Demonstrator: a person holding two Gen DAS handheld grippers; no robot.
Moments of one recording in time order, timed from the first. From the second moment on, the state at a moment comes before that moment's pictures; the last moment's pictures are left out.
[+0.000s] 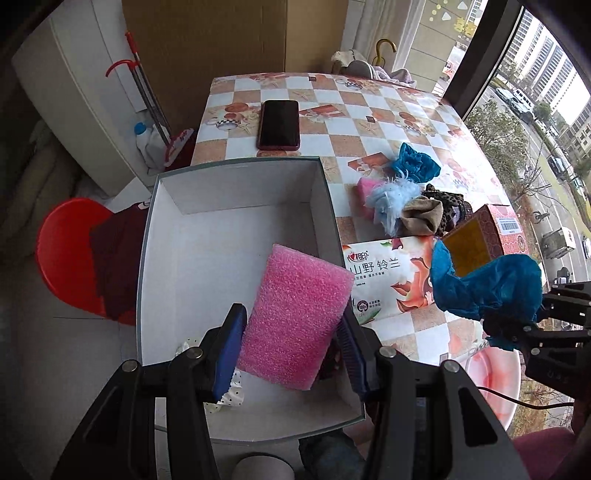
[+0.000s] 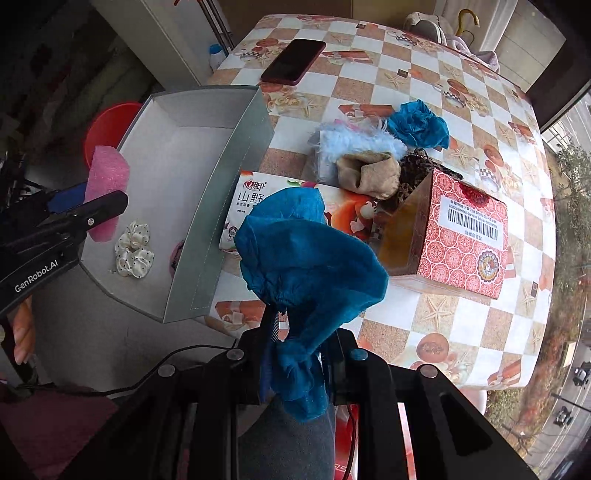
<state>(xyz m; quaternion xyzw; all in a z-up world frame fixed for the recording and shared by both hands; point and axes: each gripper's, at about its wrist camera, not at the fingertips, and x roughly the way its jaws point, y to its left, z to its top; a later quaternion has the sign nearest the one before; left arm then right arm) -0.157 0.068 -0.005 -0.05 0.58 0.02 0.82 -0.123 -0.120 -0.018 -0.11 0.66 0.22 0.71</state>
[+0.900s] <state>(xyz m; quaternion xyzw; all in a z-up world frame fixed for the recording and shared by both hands) -0.166 0.096 -0.007 -0.09 0.57 0.07 0.82 -0.102 -0.041 0.002 -0.13 0.64 0.29 0.70</state>
